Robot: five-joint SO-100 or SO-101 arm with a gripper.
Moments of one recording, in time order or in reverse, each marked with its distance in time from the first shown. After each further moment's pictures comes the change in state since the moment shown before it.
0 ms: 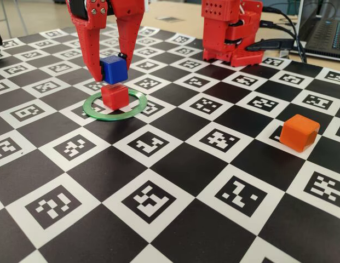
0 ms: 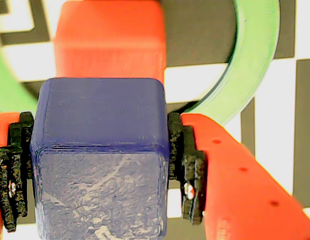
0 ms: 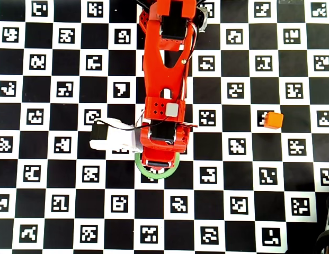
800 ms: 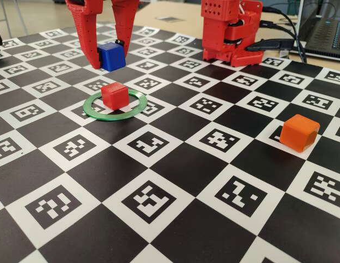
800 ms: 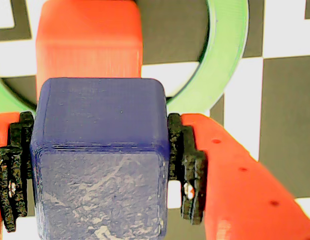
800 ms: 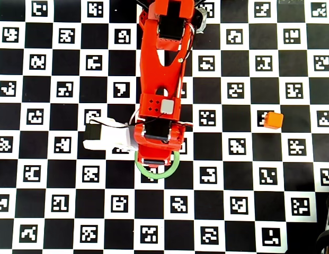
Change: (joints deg) arm 0.4 -2.4 -5.4 6.2 -2.2
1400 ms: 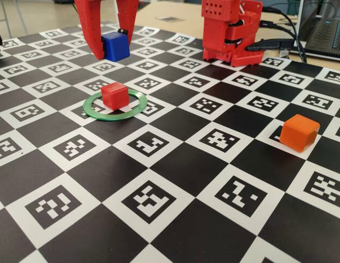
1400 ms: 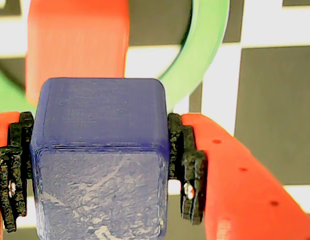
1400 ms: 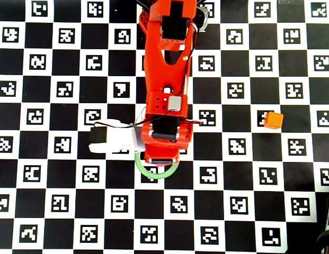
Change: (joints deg) arm 1.6 0.0 -3.7 5.0 -3.7
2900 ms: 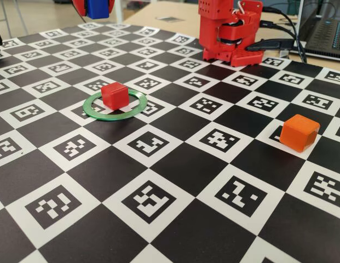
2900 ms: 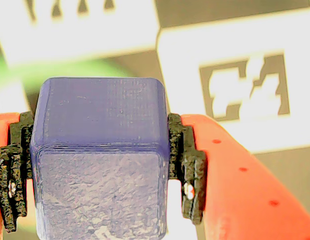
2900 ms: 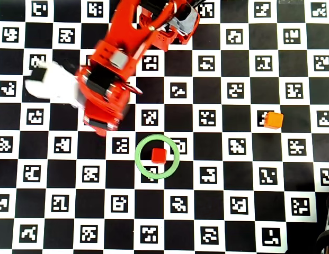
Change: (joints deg) arm 13.4 10.8 0.0 6.9 -8.3
